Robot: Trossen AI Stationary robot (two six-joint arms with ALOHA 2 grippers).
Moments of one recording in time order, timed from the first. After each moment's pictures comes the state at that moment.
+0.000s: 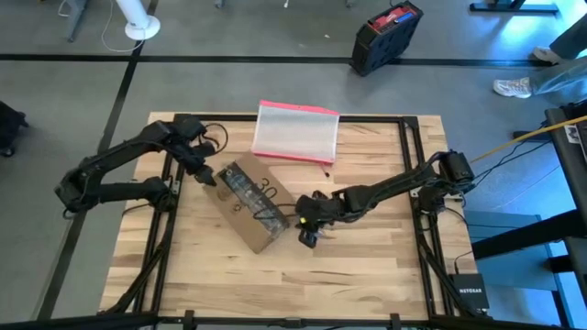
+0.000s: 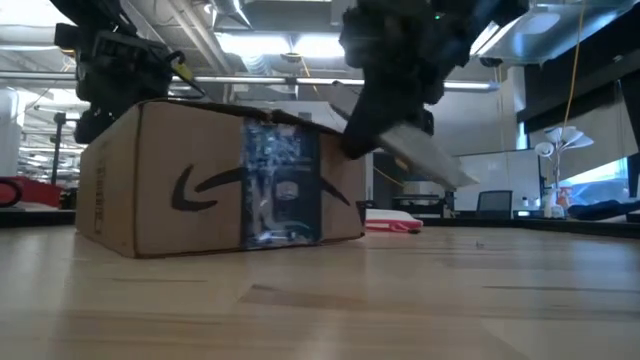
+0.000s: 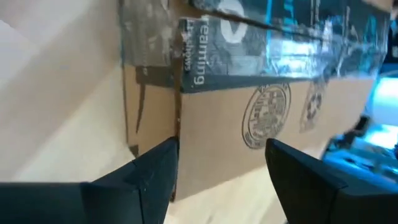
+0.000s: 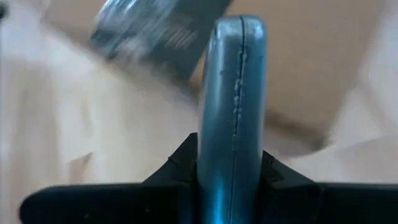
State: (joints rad) left arm 0.82 1.03 0.72 -1.13 0.59 -0.01; right arm 0.21 1.75 1.13 -0.27 0.10 0.58
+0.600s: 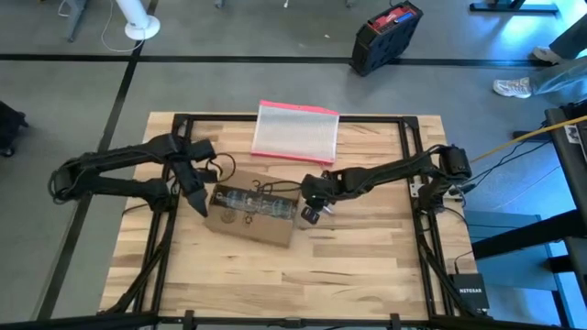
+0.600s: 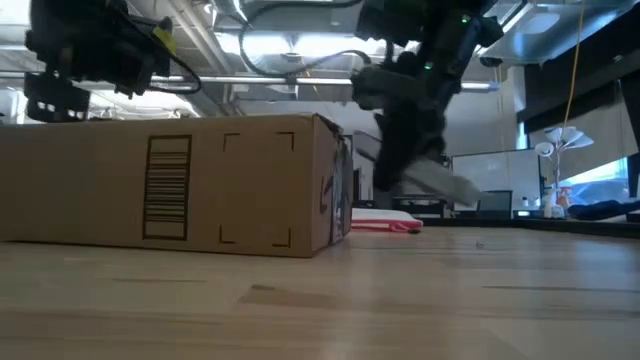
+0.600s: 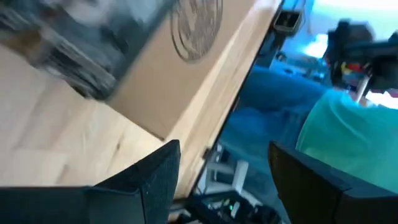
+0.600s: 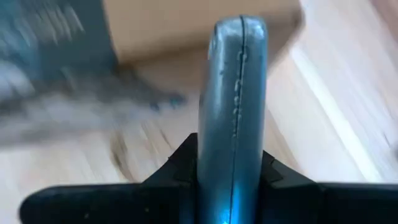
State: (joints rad) left arm 0.44 1.02 0.73 -1.25 0.87 -0.19; right arm 0.05 1.75 1.13 -0.51 0.09 0.51
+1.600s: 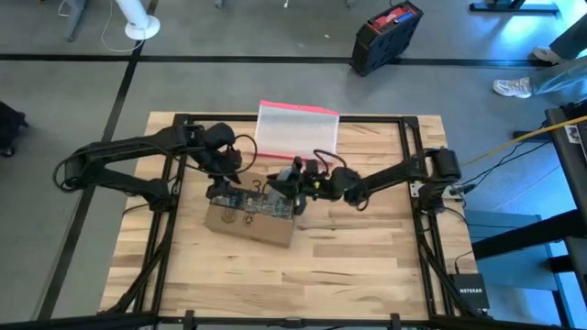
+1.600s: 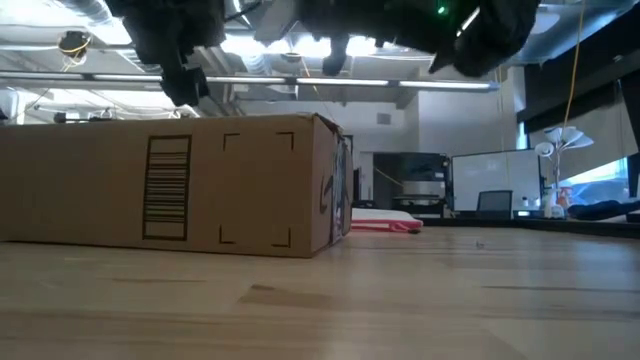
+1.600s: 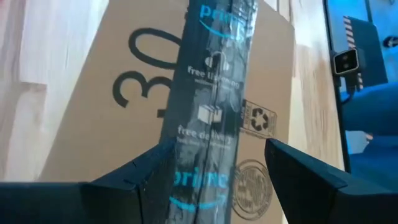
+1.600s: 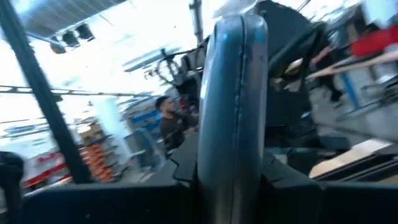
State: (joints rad) left arm 0.35 1.18 0.98 -0.90 0.49 0.15; right arm 0.07 1.87 0.96 1.24 0.12 0.38
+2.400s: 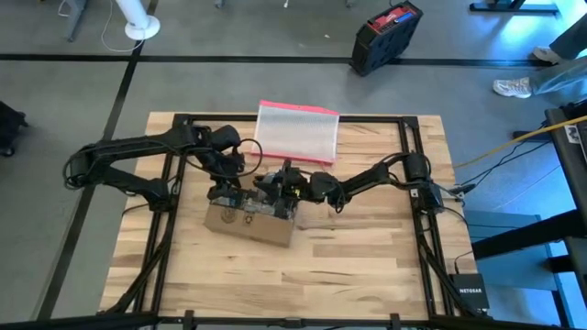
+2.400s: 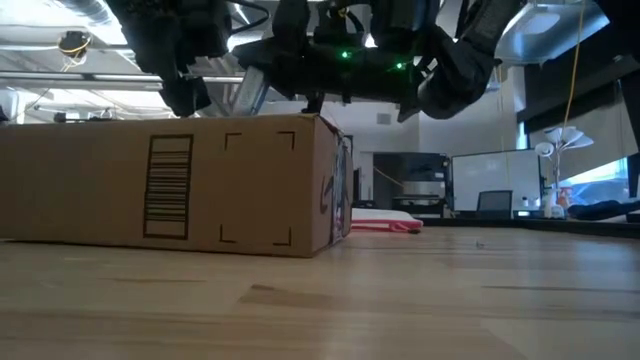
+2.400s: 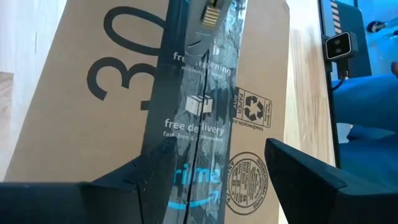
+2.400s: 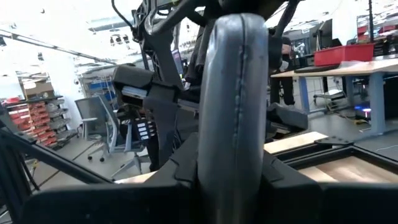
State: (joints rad) left arm 0.36 1.24 0.98 -0.93 0.54 0.19; right arm 0.04 2.10 1.08 1.24 0.15 0.18
